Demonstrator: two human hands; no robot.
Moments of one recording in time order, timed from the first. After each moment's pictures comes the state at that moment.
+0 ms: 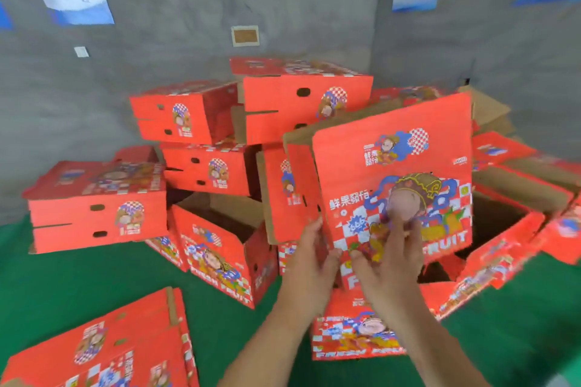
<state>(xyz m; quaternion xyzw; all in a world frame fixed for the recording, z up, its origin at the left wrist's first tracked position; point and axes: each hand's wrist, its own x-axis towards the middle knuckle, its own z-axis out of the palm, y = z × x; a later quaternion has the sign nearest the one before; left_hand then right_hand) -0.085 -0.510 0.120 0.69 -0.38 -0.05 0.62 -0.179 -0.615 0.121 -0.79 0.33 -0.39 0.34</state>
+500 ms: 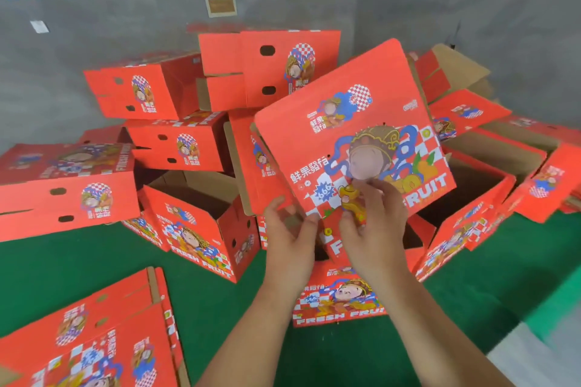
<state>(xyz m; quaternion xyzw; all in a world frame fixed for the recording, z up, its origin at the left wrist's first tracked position) -0.110 -0.541 0.108 0.63 -0.23 -0.11 0.73 -0.188 -0.654 0.109 -0.80 0.26 -0.48 0.24</state>
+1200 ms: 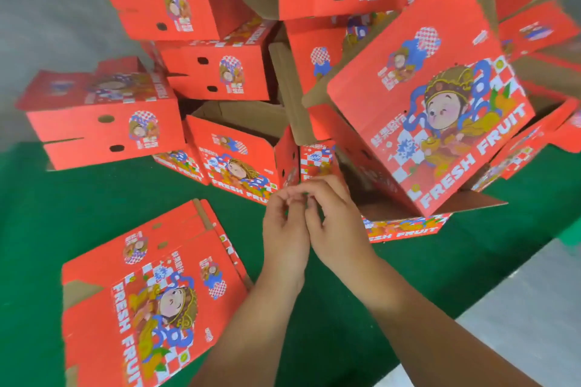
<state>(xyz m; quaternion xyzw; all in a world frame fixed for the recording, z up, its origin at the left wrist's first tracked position) -0.088 -0.387 0.068 0.65 -0.10 -0.16 0.74 -0.136 -0.463 0.063 -0.84 0.12 -0.39 0.36</state>
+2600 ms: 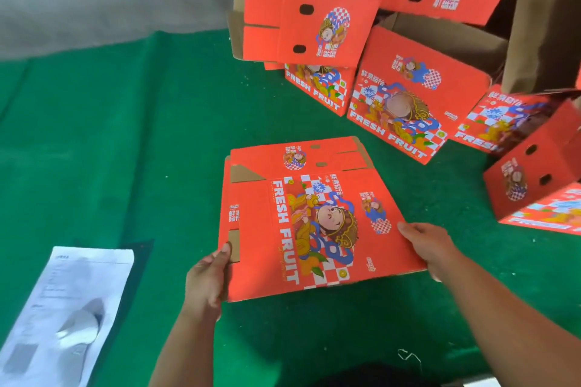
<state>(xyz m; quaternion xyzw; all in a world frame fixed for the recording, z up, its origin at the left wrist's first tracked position) 0.048 0.077 -0.138 0.65 0.29 -0.18 0.68 -0.052 -0.328 -0.119 -0.65 0.50 0.04 0.57</state>
